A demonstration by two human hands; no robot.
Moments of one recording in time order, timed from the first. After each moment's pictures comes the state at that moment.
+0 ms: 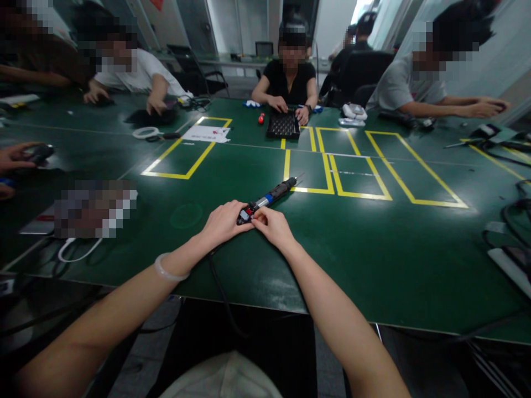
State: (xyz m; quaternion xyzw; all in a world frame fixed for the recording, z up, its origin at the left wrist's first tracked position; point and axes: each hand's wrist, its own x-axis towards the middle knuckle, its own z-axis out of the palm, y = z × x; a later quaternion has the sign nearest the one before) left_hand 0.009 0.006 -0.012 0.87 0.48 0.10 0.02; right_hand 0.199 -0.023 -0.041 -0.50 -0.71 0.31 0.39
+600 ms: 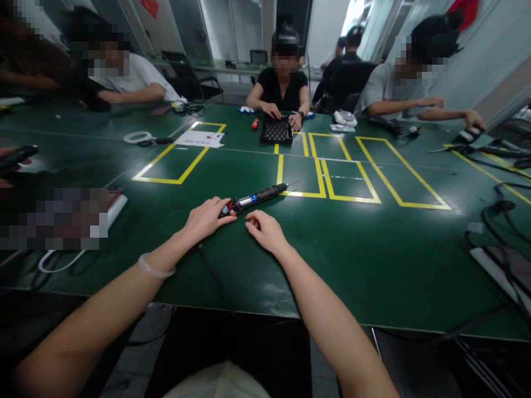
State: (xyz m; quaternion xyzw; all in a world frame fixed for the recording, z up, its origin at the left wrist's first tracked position) left_hand -0.015 0.034 -0.006 0.85 0.53 0.05 0.00; right_hand 0.202 -0.024 -0.040 -0.49 -0.73 0.28 0.39
